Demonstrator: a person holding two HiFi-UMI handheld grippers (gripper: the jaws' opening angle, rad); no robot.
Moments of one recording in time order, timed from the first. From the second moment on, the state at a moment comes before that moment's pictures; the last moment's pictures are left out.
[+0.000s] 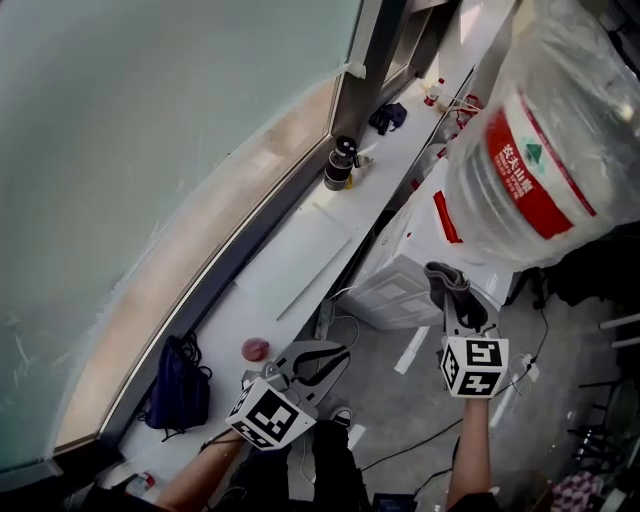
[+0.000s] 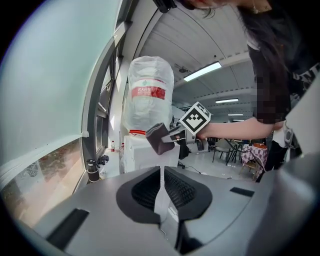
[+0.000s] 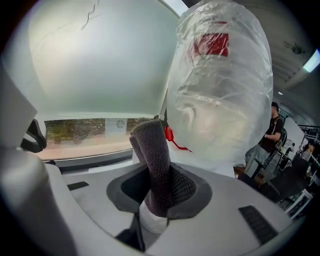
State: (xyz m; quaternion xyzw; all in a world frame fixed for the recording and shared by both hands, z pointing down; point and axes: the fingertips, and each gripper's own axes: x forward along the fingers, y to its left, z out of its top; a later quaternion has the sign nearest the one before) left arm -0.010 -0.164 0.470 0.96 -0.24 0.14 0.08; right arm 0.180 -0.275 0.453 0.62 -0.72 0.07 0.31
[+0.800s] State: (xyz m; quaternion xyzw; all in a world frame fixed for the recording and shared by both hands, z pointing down) left arm -0.077 -0.178 0.552 0.92 -0.34 0.13 0.13; right arm 0.155 -0.306 0.715 0.58 -0.66 0.05 0.47
